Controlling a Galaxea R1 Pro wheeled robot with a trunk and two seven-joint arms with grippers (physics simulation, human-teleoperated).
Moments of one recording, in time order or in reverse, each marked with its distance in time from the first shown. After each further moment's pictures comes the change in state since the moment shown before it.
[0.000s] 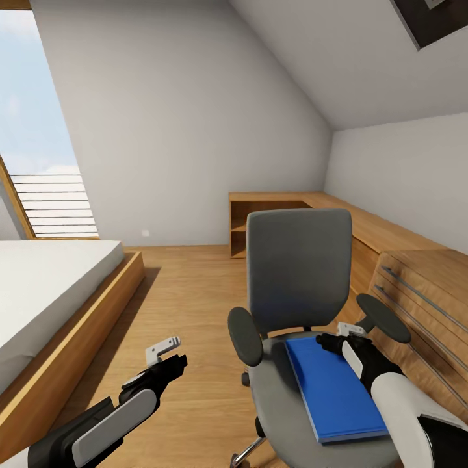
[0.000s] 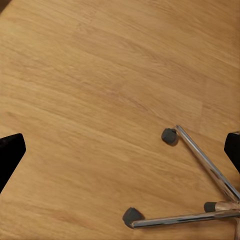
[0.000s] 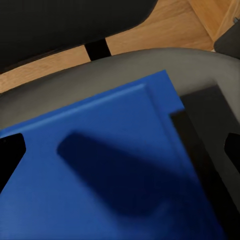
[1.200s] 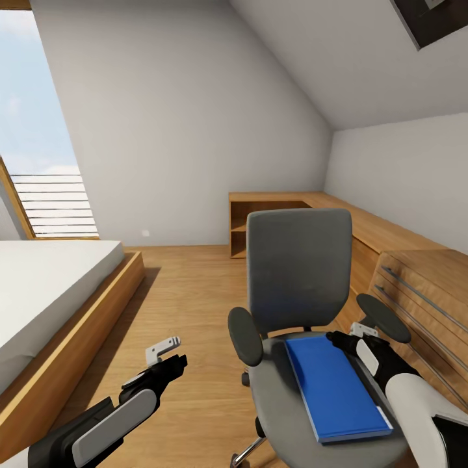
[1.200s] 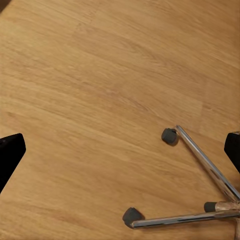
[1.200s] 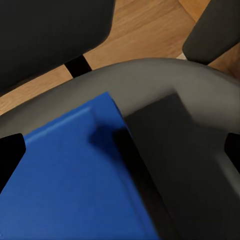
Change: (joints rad) left arm 0.000 0.000 0.000 0.000 0.000 0.000 0.000; right arm 0.000 -0.062 -0.019 0.000 -0.138 0.008 0.017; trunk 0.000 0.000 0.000
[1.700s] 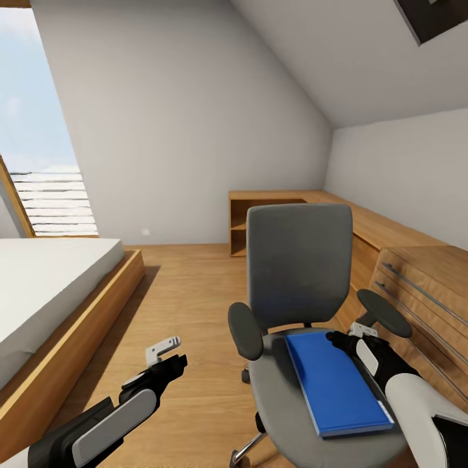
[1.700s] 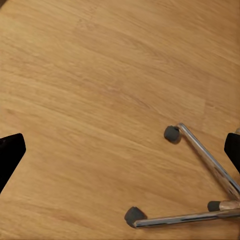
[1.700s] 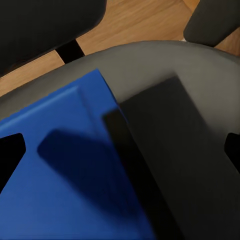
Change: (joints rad) left arm 0.000 0.000 0.000 0.000 0.000 0.000 0.000; right arm 0.000 0.001 0.003 0.000 -0.001 0.003 0.000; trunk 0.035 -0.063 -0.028
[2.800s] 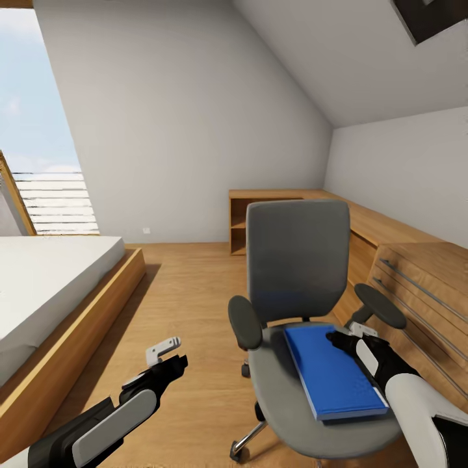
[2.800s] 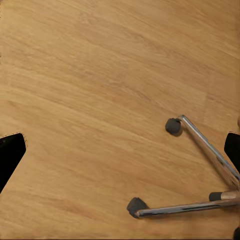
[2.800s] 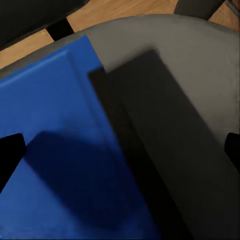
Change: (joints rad) left arm 0.000 0.000 -0.003 0.000 0.004 0.000 -0.004; right arm 0.000 0.000 0.002 0.000 -0.001 0.000 0.000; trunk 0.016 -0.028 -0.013
